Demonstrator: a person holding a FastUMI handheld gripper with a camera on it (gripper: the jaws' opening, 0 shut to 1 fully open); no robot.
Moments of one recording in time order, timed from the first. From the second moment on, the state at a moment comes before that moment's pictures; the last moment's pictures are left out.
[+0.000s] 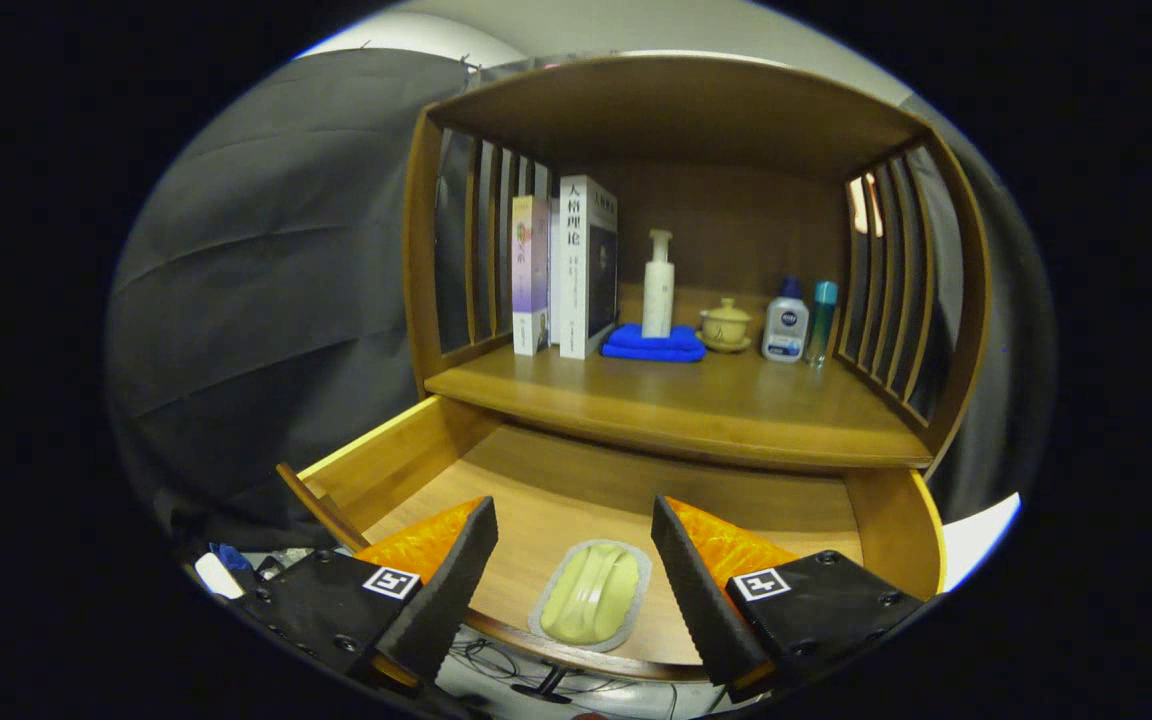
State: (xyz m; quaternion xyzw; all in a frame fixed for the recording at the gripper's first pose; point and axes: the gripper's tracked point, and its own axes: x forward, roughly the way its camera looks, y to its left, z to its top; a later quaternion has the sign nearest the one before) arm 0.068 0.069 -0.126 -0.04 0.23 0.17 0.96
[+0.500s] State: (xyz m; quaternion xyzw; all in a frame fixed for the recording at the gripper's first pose) arm 0.091 0.068 -0.184 -0.07 0.37 0.17 0.91
